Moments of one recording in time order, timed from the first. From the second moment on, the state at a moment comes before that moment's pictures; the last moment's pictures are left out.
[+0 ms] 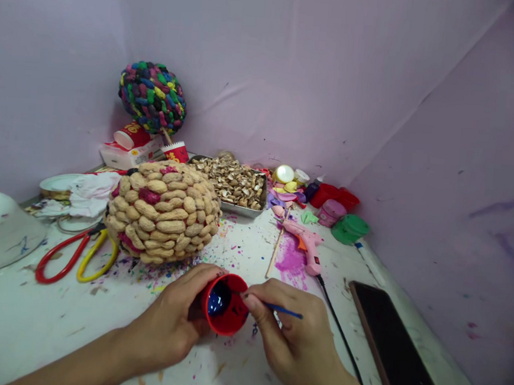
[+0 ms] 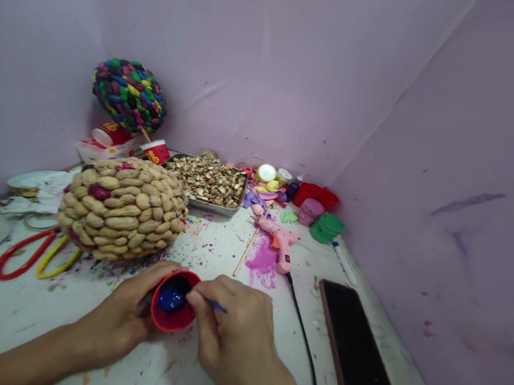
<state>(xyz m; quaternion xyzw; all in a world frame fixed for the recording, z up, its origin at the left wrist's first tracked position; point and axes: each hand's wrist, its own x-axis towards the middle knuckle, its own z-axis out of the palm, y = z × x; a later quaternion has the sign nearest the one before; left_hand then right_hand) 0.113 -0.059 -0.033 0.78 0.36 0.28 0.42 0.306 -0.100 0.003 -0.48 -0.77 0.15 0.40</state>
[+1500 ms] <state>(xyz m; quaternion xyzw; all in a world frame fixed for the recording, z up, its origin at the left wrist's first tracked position) 0.108 -0.061 -0.038 0.81 0.34 0.29 0.37 0.312 -0.101 0.004 -0.43 -0.78 0.16 0.42</state>
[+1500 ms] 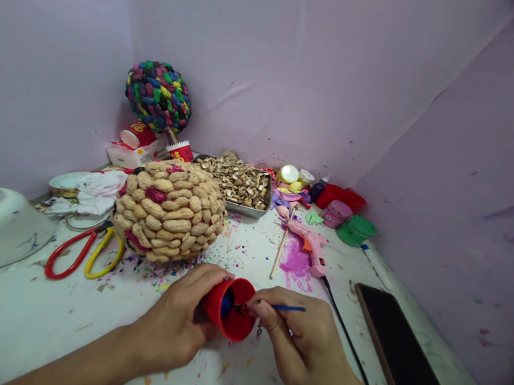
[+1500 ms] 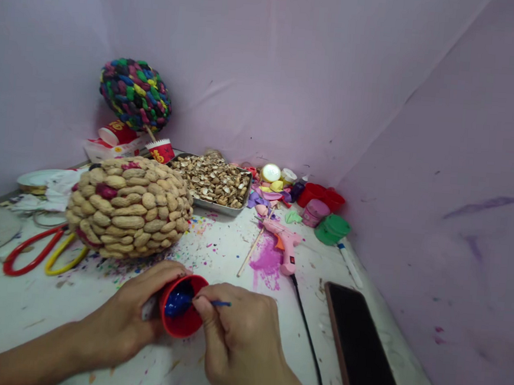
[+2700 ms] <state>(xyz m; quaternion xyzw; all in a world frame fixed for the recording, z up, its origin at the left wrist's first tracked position) 0.107 -0.060 -0.043 0.81 0.36 0.29 0.38 0.303 -0.105 -0.002 -0.43 -0.77 0.18 0.44</state>
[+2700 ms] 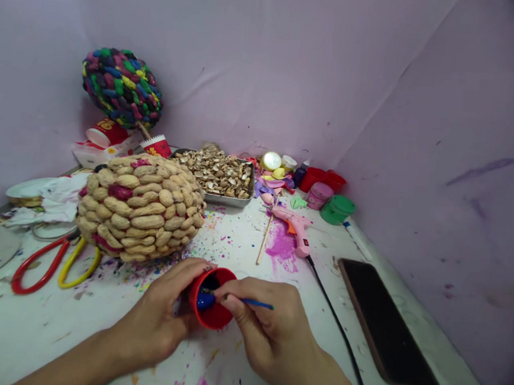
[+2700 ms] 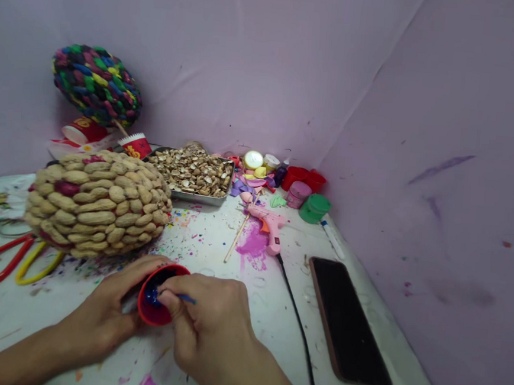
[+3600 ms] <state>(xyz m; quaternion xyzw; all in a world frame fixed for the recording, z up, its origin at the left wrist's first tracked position) 0.109 -0.059 -0.036 0.79 0.38 0.27 0.40 0.309 -0.103 -0.001 -0.46 -0.77 0.16 0.42</state>
